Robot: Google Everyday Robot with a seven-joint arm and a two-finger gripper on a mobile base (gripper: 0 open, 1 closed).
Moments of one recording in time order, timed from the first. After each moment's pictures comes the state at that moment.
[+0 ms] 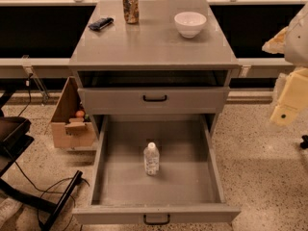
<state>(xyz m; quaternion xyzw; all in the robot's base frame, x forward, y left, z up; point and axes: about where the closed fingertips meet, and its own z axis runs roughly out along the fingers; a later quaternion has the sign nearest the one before) 0.438 -0.217 0.976 -0.60 0.78 -0.03 0.16</state>
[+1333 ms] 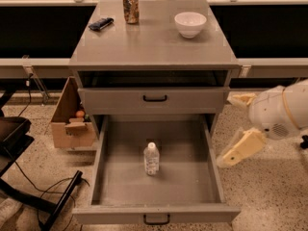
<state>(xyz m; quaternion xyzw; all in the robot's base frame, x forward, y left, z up) 0.445 -0.170 0.846 -0.54 0.77 0.15 0.31</state>
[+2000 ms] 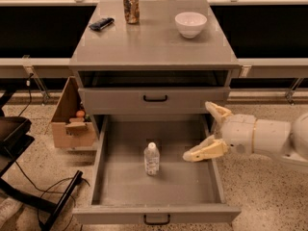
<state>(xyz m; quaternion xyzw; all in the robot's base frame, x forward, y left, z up) 0.492 -0.121 0.787 -0.45 0.69 0.26 0.50</state>
